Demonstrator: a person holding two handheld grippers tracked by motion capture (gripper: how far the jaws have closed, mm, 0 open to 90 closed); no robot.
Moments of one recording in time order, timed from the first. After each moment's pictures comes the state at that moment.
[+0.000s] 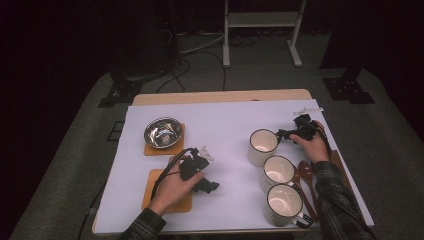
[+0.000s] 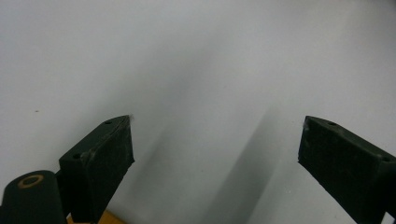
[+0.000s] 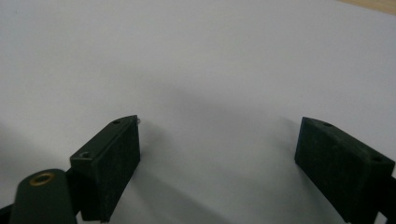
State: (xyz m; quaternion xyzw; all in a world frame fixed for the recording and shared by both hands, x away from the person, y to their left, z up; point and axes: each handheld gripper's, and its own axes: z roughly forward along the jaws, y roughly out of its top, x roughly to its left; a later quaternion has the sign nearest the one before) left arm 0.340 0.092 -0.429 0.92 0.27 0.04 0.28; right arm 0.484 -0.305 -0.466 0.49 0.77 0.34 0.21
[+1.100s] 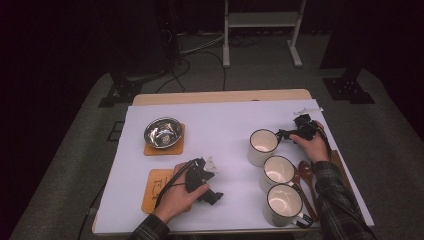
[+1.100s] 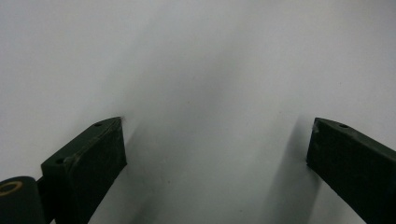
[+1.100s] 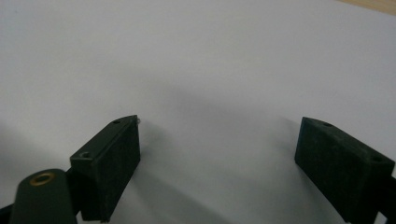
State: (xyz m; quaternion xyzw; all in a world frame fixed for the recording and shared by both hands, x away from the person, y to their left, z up) left arm 0.321 0.082 -0.450 0.93 0.22 0.08 0.28; right arm 0.484 -0.305 -0.465 0.49 0.77 0.34 0.22
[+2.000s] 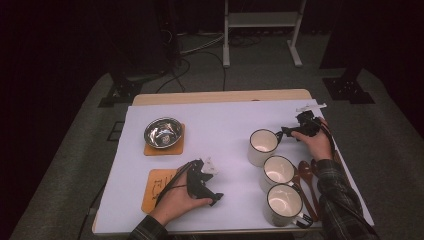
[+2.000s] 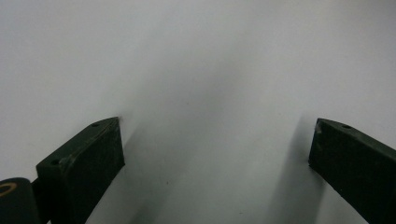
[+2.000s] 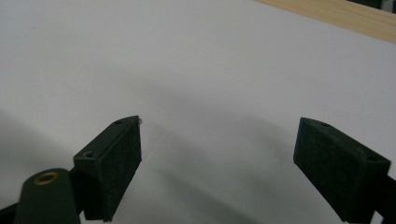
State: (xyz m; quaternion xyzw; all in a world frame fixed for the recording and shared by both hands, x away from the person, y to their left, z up) left arm 0.319 0.085 -0.453 0.92 0.23 0.08 0.30; right arm 0.476 -0.306 -0.440 0.49 0.78 0.33 0.22
